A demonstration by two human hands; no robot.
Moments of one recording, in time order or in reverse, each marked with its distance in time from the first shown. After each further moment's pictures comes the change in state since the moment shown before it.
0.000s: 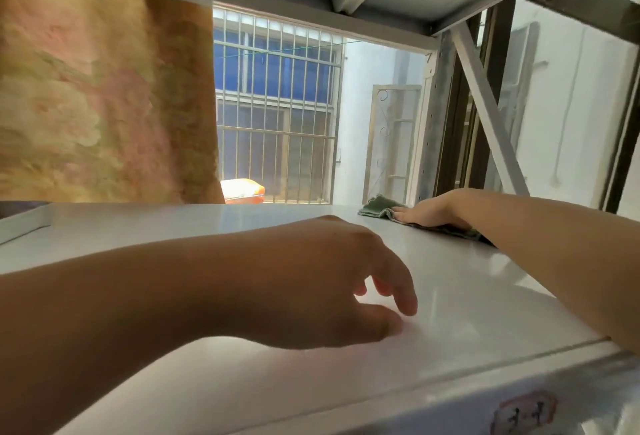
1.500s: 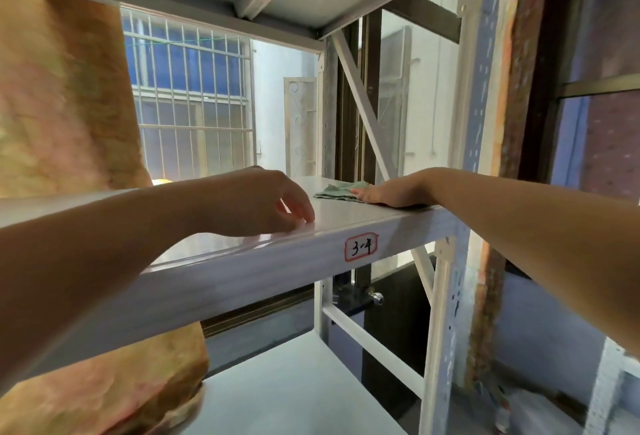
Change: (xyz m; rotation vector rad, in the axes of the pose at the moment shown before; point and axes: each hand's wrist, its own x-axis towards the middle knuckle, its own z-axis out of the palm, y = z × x) left_hand -0.013 0.019 0.012 0.057 0.065 0.029; right_hand -0.170 0.033 0.033 0.133 -0.025 0.155
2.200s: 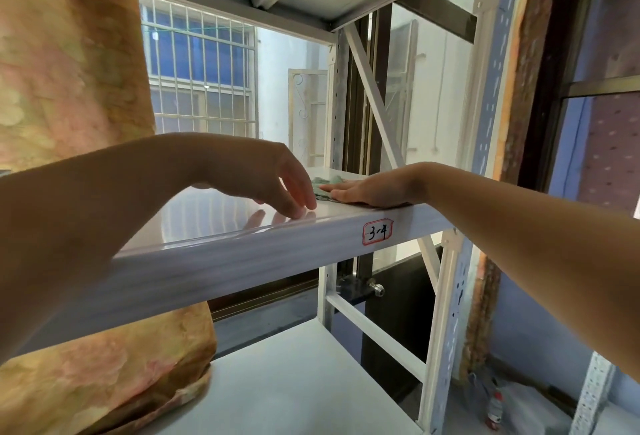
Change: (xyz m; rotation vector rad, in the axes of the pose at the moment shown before) left_hand -0.009 -0.017 -0.026 -0.189 -0.212 -0.010; right_hand -0.046 -0.067 0.027 -0.057 -0.057 -0.183
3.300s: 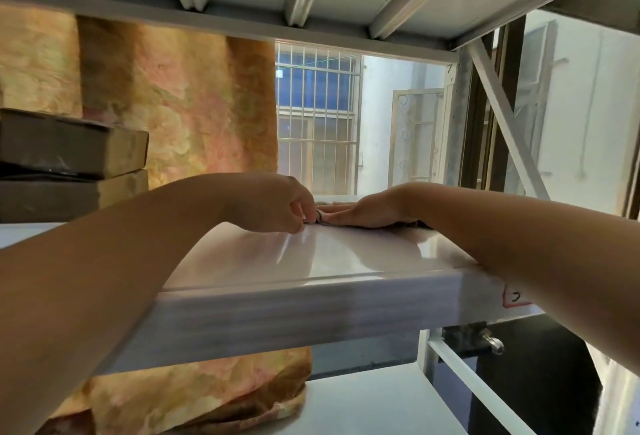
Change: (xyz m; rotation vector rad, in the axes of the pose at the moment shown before) left_hand -0.076 -0.049 -0.020 0.331 0.176 -0.497; right_hand 0.092 -0.118 -0.001 -0.031 -0.216 -0.358
